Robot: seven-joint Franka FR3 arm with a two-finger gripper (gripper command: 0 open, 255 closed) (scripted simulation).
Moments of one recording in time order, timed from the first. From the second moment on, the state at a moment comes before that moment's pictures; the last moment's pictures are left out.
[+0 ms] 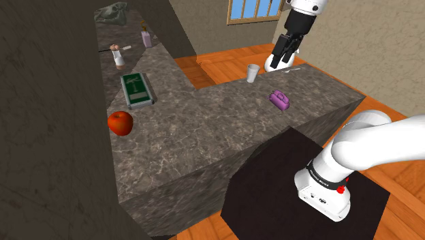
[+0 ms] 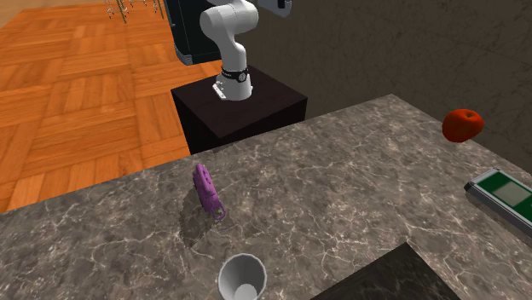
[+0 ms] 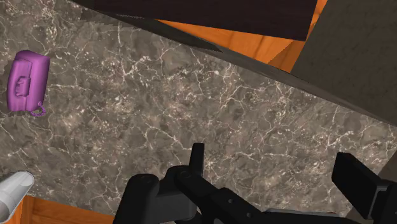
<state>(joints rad) 0.01 -0.77 -0.02 -2.34 0.11 1.63 -0.11</state>
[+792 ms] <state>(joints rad) -0.07 -0.64 -0.13 -2.48 0.01 1.89 -0.22</state>
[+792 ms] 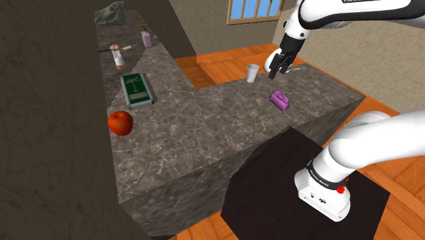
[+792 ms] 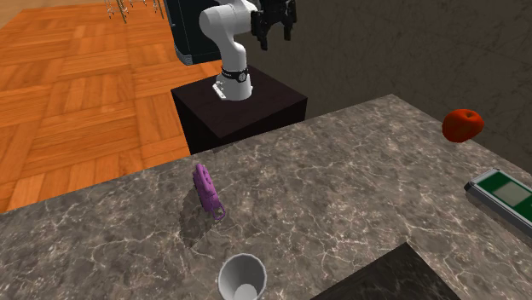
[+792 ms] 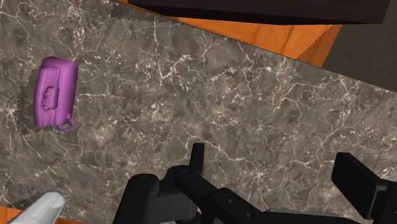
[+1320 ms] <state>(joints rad) -0.13 -0.45 -0.24 -2.51 -0.04 2.10 -0.31</state>
